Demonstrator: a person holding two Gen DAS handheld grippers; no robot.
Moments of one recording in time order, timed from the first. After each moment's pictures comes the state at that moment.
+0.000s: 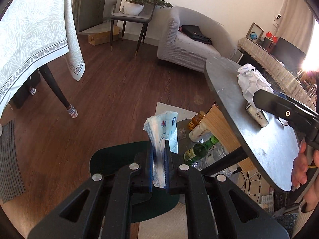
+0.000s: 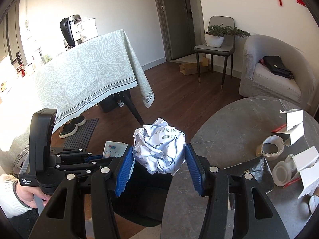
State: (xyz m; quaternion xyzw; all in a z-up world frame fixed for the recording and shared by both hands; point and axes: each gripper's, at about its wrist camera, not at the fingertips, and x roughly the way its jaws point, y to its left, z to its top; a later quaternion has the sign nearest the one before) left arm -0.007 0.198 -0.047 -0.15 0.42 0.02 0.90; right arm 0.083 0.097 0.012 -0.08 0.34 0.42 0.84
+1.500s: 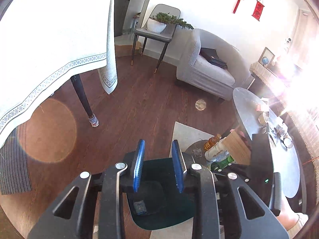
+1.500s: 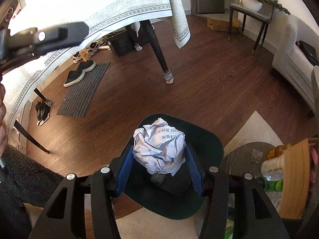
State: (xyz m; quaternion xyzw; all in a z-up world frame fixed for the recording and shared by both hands) left arm -0.045 0.280 -0.010 -0.19 0.35 0.08 0.91; right arm 0.045 0.219 -0.115 -0.20 0.47 0.45 0.73
